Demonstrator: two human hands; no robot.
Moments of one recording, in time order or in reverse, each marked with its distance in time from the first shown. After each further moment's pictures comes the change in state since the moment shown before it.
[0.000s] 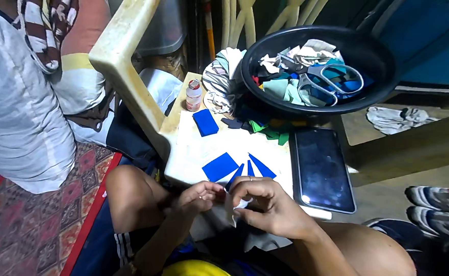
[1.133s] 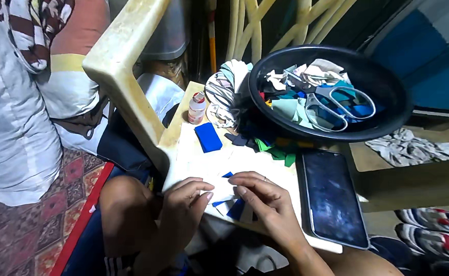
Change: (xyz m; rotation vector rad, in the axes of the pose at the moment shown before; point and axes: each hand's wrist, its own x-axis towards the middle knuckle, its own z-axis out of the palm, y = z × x) left_hand 0.036 -0.001 -0.019 0.639 0.385 0.456; right_hand 0.022 0.018 0.005 -0.174 0.444 0.137
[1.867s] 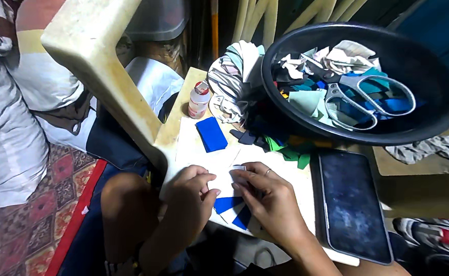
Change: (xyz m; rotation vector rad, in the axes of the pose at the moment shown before) left_hand 0.025 -0.004 0.009 0.333 -0.117 -0.089; right_hand 0.021 0.006 0.006 -0.577 -0.012 -0.032
